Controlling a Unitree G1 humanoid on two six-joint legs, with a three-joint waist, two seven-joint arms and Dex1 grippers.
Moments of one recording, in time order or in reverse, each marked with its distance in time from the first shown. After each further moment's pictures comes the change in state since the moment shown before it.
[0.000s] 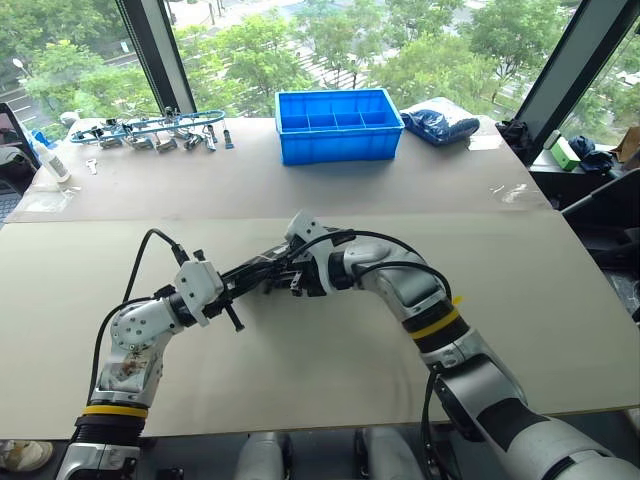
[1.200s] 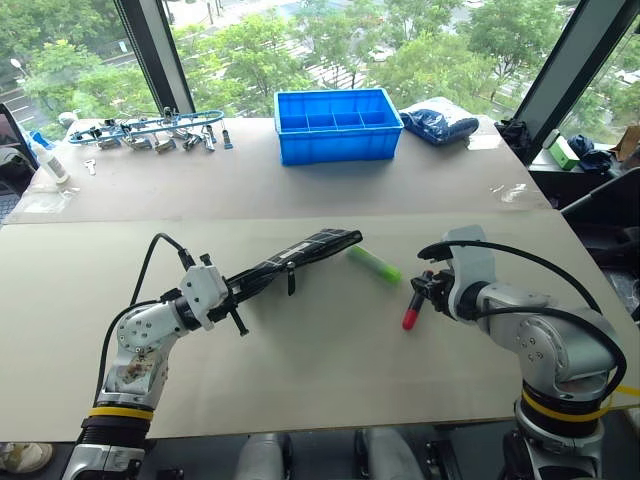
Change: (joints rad) left arm 0.015 -0.015 -0.001 0.012 0.001 -0.022 -0.012; right arm 0.425 -0.193 -0.519 -0.865 0.059 0.824 -0.721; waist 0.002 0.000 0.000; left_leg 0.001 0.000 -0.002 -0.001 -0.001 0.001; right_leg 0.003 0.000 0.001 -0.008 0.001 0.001
